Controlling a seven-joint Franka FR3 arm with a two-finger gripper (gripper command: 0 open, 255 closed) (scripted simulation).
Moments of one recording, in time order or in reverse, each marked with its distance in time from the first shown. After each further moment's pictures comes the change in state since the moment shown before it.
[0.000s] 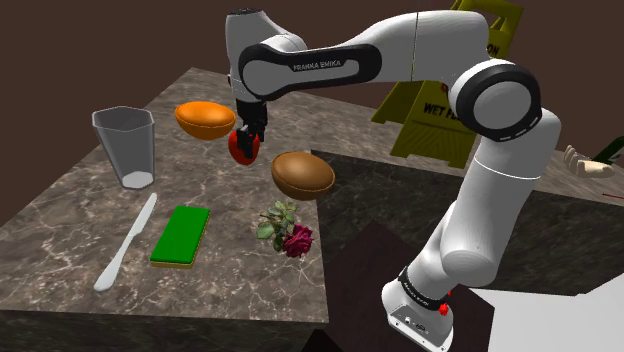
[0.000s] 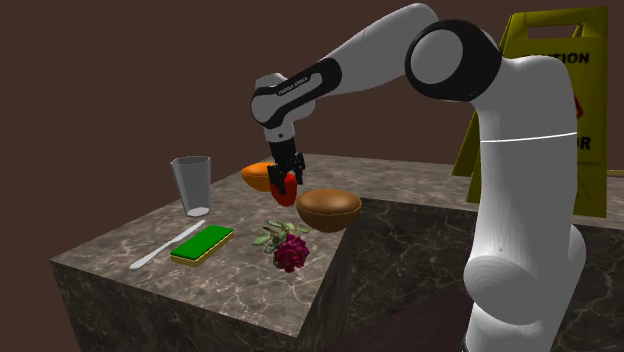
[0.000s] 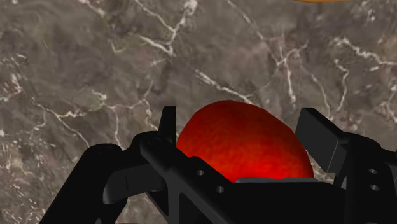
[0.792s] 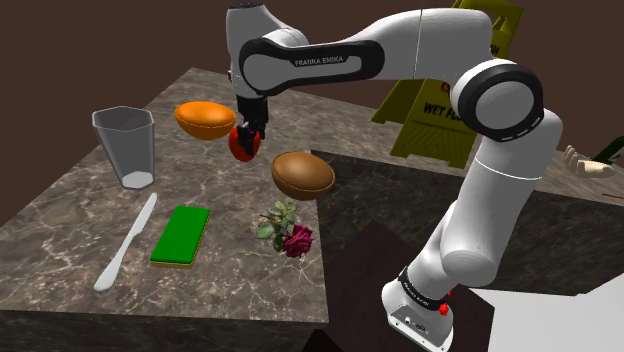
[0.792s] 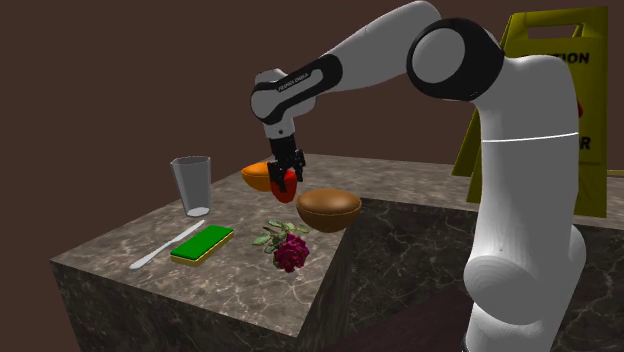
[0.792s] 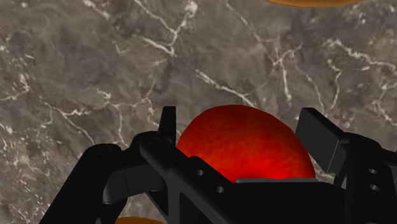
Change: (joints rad) arm 0.000 -0.008 0.001 0.015 0.003 -0.024 -0.004
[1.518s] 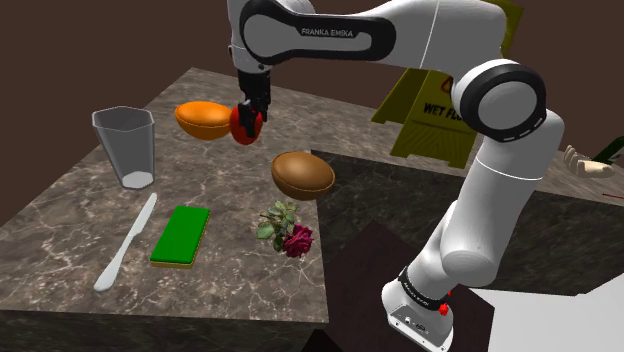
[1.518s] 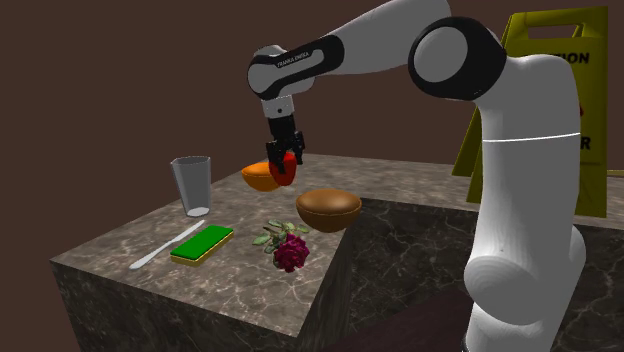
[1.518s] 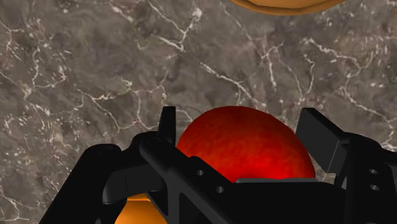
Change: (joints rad) arm 0.004 -0.008 0.002 0.137 0.006 -0.143 -0.021
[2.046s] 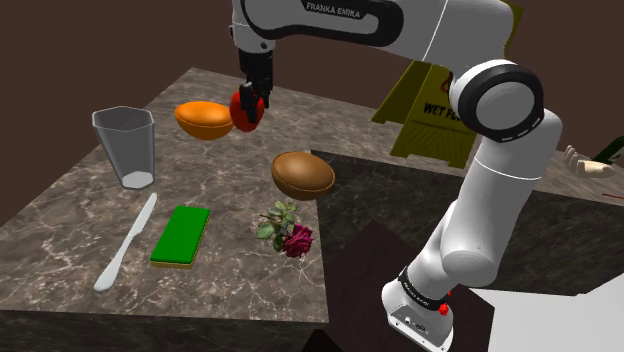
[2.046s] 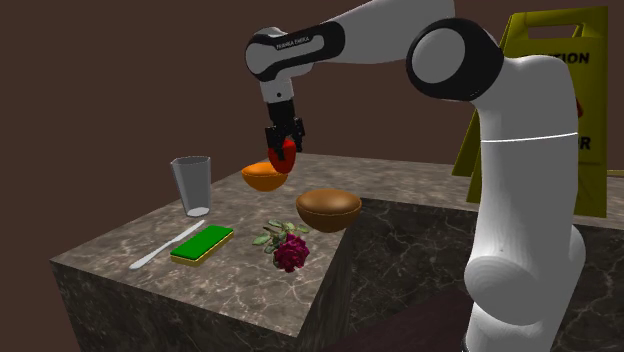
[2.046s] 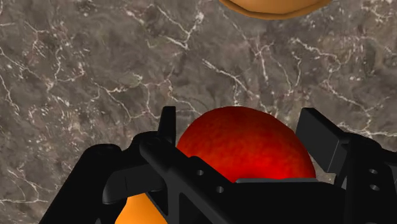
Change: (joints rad) arm 0.005 0.011 0.002 0.122 -0.001 -0.110 -0.013
